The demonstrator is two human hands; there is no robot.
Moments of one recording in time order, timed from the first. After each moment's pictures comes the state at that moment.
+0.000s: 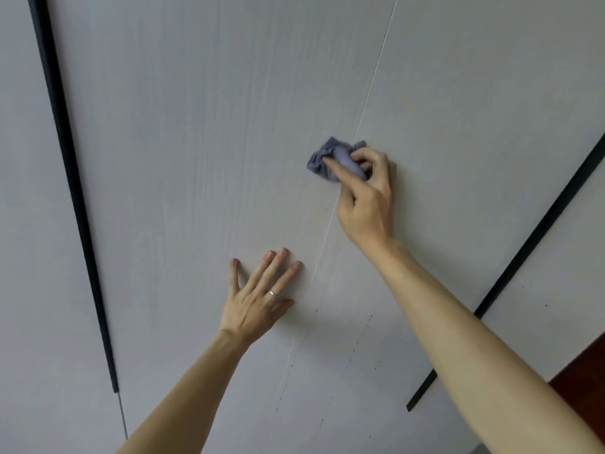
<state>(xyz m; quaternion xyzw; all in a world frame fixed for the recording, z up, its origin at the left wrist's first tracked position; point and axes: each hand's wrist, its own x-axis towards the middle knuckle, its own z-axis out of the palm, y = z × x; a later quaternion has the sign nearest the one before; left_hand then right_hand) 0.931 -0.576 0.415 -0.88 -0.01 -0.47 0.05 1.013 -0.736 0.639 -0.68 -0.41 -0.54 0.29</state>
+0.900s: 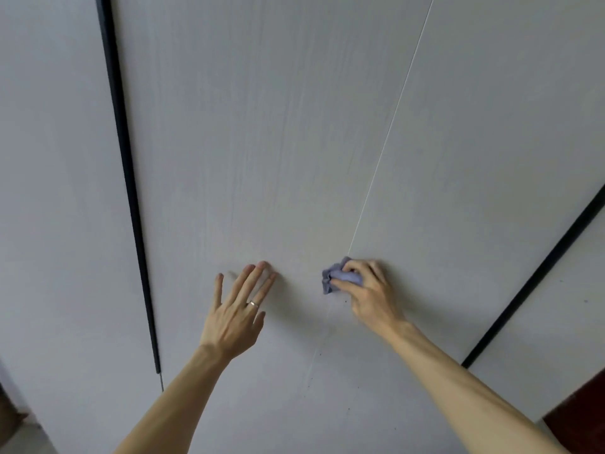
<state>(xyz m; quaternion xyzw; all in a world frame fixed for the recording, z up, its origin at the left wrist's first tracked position) 0.851 -0.515 0.388 -0.92 -0.07 -0.37 0.06 0.982 -0.766 0.485 -0.83 -0.47 -0.28 0.13</state>
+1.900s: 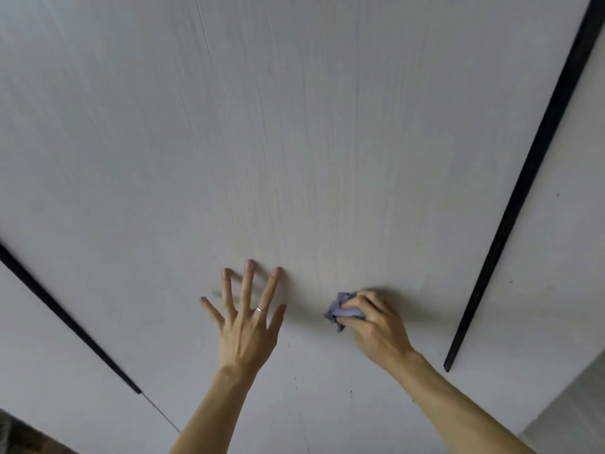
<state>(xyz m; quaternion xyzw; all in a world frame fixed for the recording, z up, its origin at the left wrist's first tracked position) 0.931 -0.658 0.357 -0.93 -0.13 -0.34 0.03 1.043 -0.888 0.343 -0.77 -0.45 -0.28 0.36</state>
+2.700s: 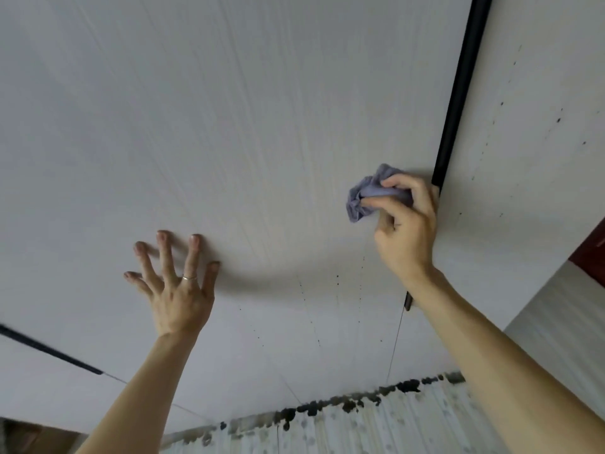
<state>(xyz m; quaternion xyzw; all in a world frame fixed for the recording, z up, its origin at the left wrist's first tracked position) 0.959 -0.653 0.330 -0.91 -0.13 -0.39 0.00 1.097 -0.984 0.391 -0.75 -0.21 -0.48 0.41</state>
